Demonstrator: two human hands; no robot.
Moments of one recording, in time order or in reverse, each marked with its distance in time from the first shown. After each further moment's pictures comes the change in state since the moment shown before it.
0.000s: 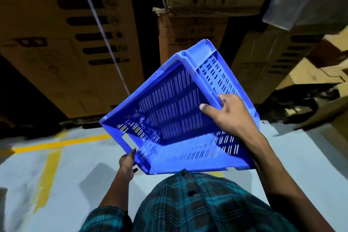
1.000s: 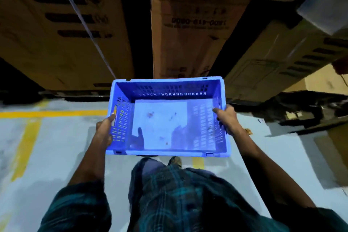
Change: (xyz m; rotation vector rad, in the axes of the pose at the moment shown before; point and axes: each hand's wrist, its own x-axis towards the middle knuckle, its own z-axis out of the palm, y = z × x) left_hand 0.079 0.119 0.097 -0.217 0.094 -0.012; right_hand 0.224 0.297 0.054 0.095 -0.070 0.752
